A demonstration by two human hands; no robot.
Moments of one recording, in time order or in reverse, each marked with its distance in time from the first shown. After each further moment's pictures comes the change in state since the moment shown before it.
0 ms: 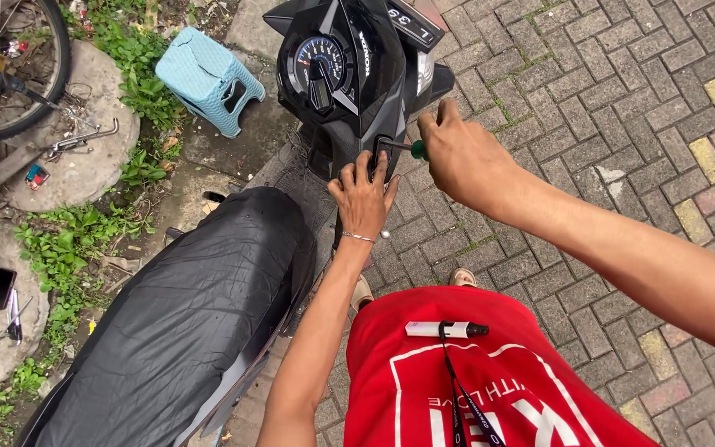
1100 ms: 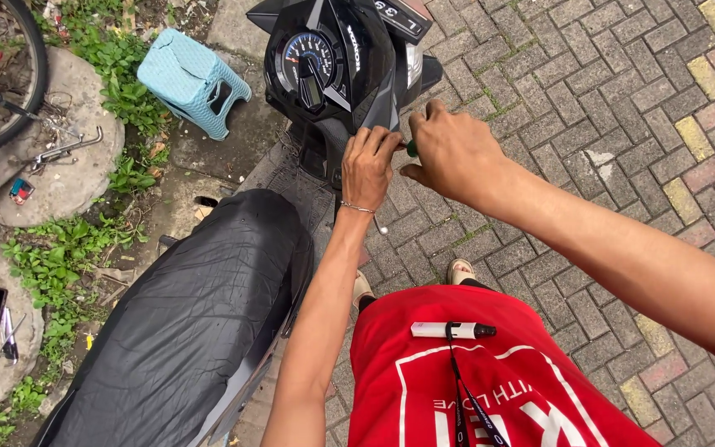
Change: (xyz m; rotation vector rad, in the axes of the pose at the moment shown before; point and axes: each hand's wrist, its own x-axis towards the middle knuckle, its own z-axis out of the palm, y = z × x) left_hand 0.053 -0.005 0.012 -0.457 0.079 0.195; right_hand 0.006 -0.004 0.010 -0.052 0.083 0.007
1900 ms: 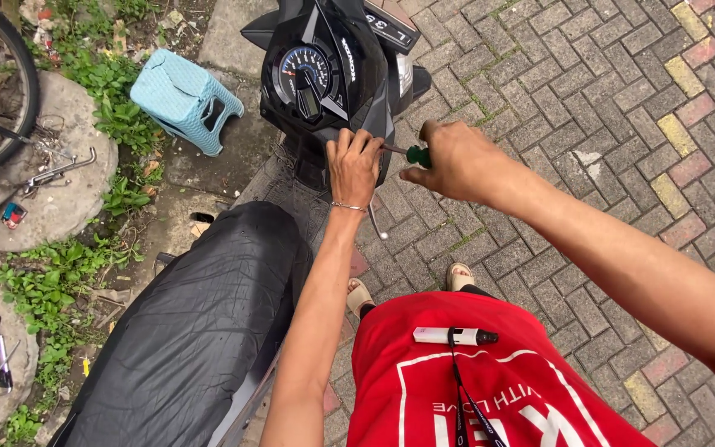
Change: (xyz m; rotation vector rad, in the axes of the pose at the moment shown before) left_hand 0.001 -0.025 0.004 0.113 -0.177 -0.097; right_hand -0.010 0.009 -0.001 0.255 -0.157 0.182
